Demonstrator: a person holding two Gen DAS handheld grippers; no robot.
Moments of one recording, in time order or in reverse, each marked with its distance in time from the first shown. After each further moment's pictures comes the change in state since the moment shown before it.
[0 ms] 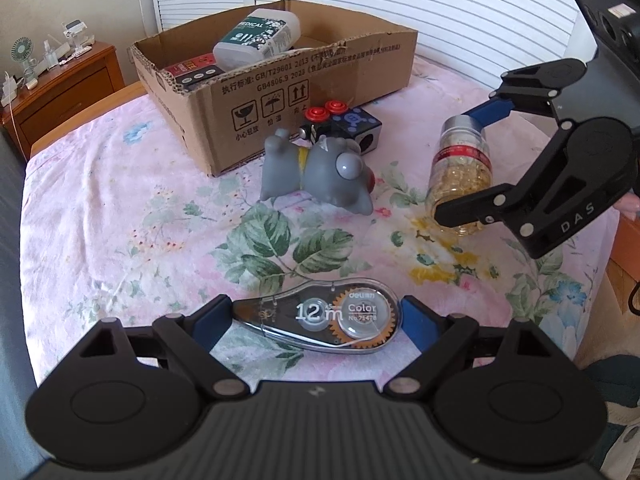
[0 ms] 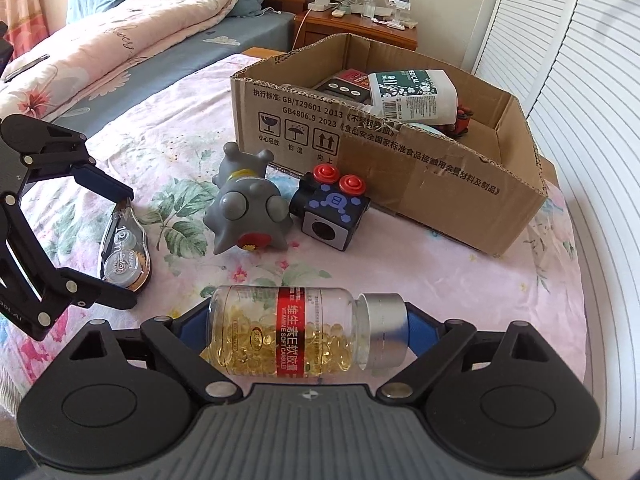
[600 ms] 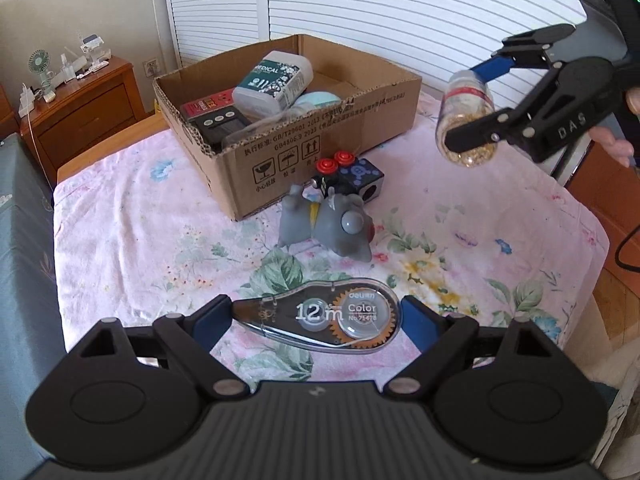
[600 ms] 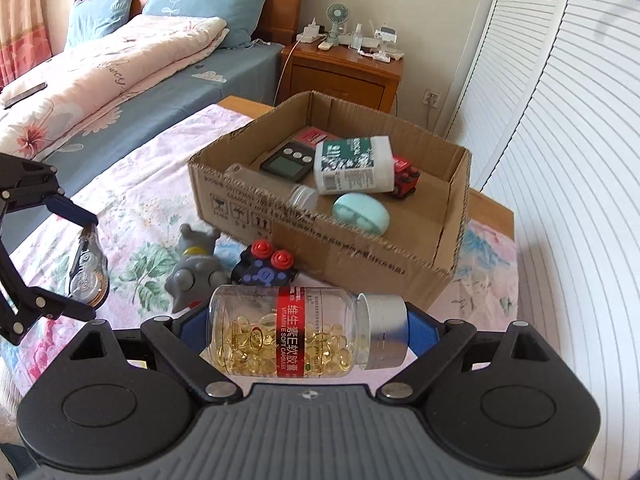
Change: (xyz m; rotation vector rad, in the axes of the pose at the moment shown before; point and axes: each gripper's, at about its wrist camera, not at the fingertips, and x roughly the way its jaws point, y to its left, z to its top) left arm -0.037 -0.003 0.028 -0.014 -0.039 0.039; right arm -0.049 -0.053 0.046 -0.012 -0.073 -0.024
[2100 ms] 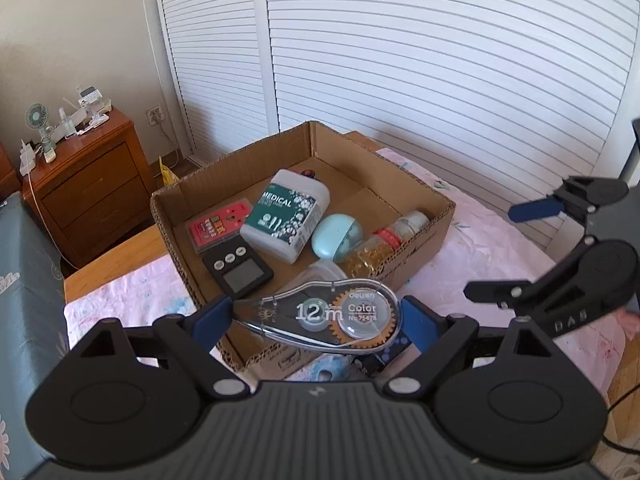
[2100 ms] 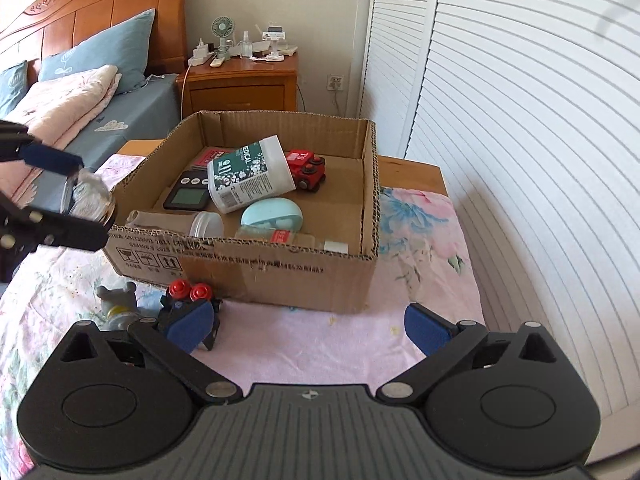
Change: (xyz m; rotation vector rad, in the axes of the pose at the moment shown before) left arm 0.022 0.006 0.132 0.039 -0.077 0.039; right arm 0.015 -0.031 -0.012 0.321 -0.022 -0.165
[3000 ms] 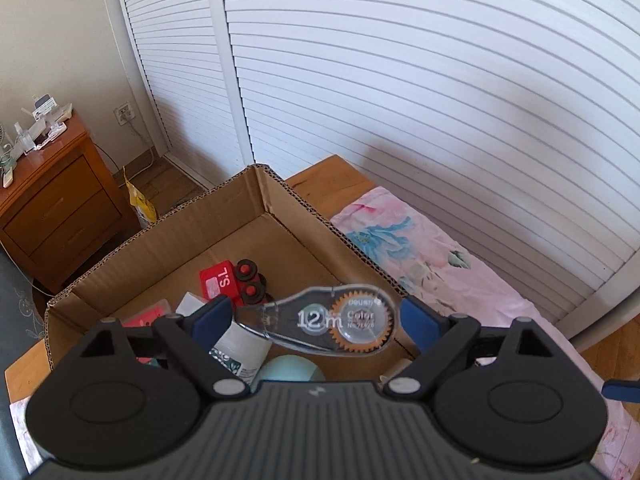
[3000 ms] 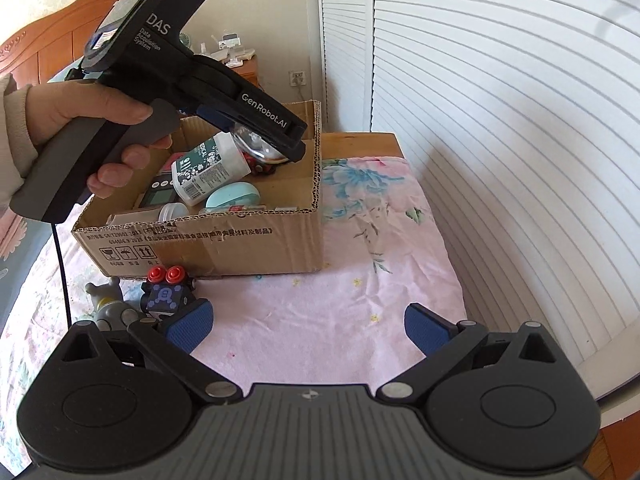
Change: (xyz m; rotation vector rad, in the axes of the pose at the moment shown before) left arm 0.139 -0.043 0.109 0.010 0.084 0.005; right arm -0.021 -0.033 -0.028 0.158 0.003 -0.010
